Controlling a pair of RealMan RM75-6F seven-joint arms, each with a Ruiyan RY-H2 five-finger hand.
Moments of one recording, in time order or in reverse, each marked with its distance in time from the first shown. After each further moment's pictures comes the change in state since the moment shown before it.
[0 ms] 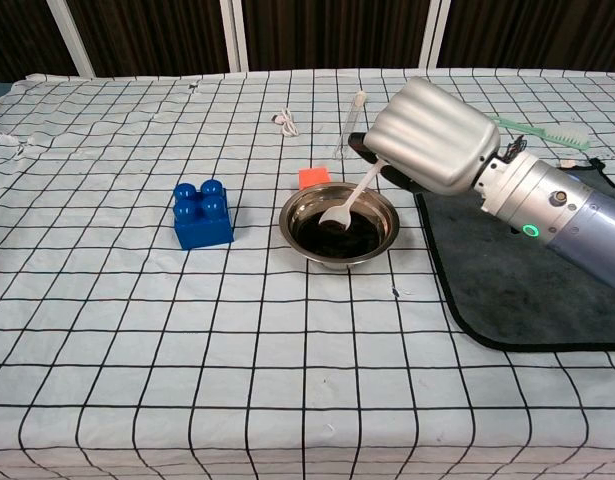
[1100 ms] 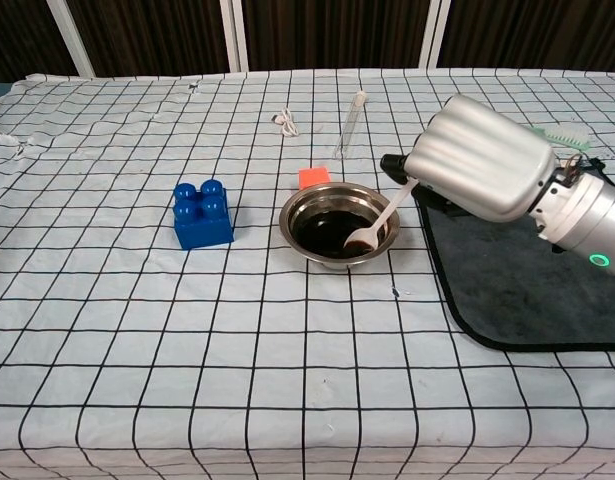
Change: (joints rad) left arm -0.001 -0.007 0.004 -0.003 0.007 0.002 0.017; right arm -0.090 0.119 -0.085 -0.166 -0.053 0.113 -0.046
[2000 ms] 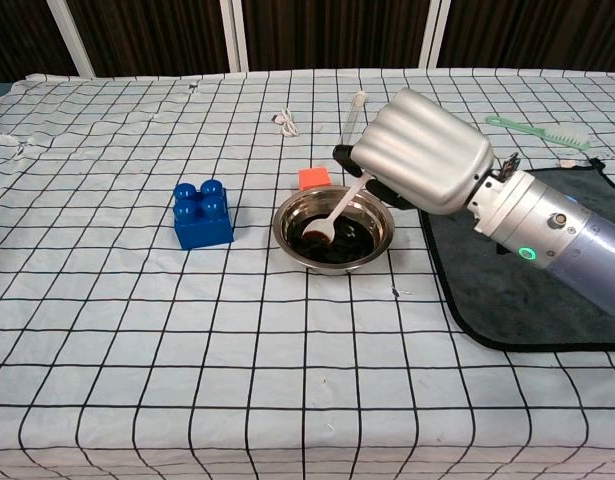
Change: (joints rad) left arm 0.003 0.003 -0.002 0.001 0.000 0.004 -0.009; right arm 0.069 -0.103 0.088 0.036 0.035 -0.082 -0.020
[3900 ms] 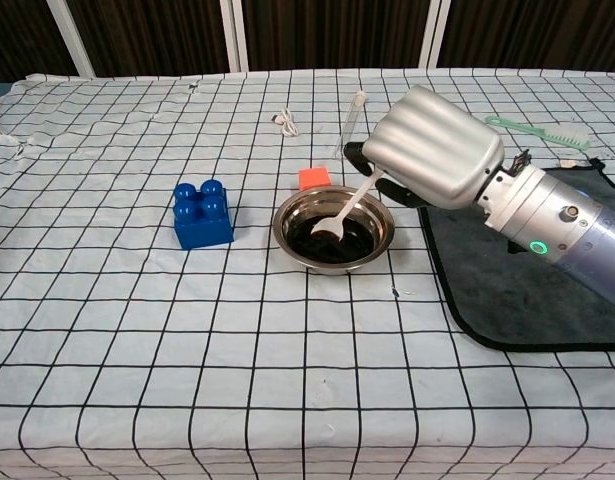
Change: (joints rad) left arm -0.006 -0.011 -0.002 -0.001 -0.010 -0.007 0.026; right arm -0.011 0.046 0.002 -0.069 0.008 -0.027 0.011
